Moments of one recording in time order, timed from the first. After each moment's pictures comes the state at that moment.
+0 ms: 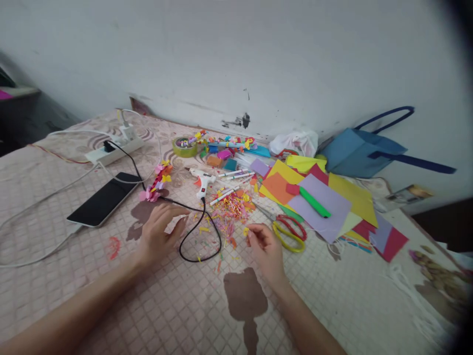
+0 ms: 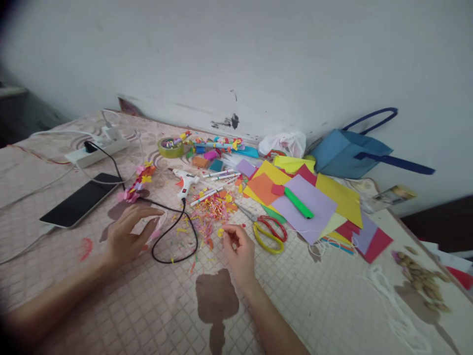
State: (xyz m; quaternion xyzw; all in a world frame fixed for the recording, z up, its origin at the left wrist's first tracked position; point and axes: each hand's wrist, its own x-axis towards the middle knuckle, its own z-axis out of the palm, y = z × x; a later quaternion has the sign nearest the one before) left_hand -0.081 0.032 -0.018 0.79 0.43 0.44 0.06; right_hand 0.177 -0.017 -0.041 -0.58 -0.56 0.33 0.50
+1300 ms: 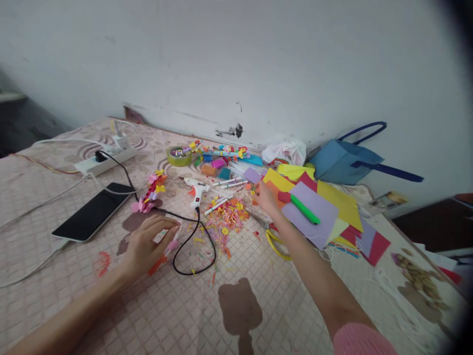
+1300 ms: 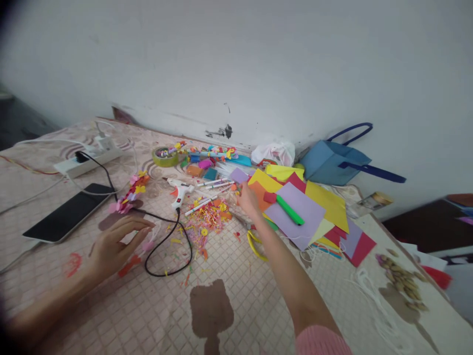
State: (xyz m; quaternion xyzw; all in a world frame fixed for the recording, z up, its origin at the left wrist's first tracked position) left_hand -0.097 0.039 -0.020 0.79 0.43 0.41 0.11; right_hand 0.248 0.150 -0.018 -0.67 -0.67 0.11 0.32
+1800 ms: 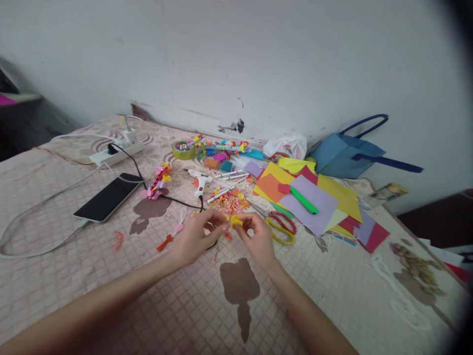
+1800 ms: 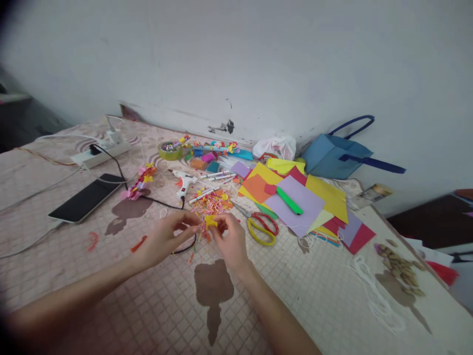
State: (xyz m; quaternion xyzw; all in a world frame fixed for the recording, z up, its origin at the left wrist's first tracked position) left_hand -0.013 0.006 0.009 0.73 0.39 0.39 0.40; right_hand 0.169 -0.012 -0.011 -0.54 -0.67 0.21 0.47
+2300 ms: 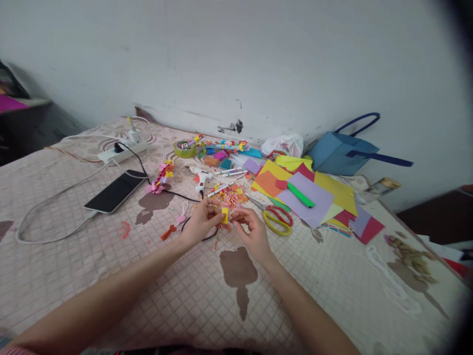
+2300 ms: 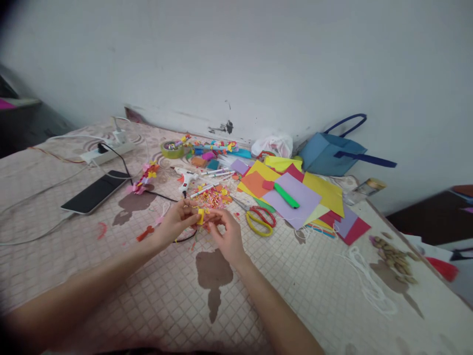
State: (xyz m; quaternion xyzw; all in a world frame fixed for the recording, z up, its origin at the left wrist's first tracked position) left_hand 0.004 0.011 -0.013 0.52 0.35 0.44 0.64; right_hand 0.167 -0.025 -0.022 -0.43 -0.68 0.30 0.52
